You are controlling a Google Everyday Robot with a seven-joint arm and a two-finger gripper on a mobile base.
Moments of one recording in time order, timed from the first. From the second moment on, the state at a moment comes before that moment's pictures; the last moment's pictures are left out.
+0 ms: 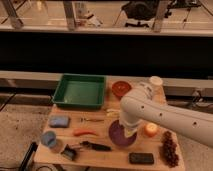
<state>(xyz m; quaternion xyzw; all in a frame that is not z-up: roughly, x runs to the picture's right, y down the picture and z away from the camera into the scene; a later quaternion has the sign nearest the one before) 0.098 0.188 0.683 -0.30 -0.08 -0.15 0.94</state>
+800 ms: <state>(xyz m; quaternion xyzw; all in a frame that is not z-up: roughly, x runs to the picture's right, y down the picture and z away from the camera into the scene) 0.125 0.162 0.687 -0.29 -0.08 -0.13 0.94</state>
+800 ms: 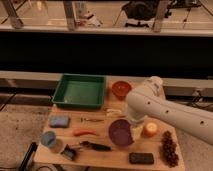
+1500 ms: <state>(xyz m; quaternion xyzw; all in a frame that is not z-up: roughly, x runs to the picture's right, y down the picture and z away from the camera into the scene) 0.199 0.131 0.728 -0.28 -0.06 -0.08 0.95</state>
